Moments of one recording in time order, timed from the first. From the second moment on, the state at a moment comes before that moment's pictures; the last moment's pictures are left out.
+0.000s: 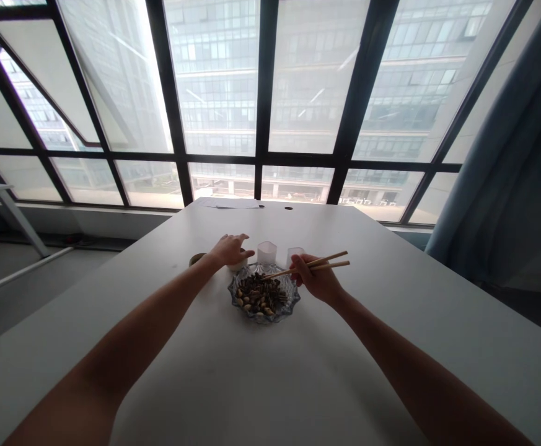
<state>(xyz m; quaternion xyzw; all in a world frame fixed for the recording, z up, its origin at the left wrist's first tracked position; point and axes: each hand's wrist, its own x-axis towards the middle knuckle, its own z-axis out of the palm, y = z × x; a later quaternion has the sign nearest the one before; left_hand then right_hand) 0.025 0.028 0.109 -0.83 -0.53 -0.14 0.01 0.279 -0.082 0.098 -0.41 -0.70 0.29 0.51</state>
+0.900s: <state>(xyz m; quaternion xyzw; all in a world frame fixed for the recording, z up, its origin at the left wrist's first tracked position) -0.011 0.008 0.088 -0.83 -0.50 -0.22 -0.04 0.277 -0.063 0.080 -0.43 -0.51 0.40 0.63</state>
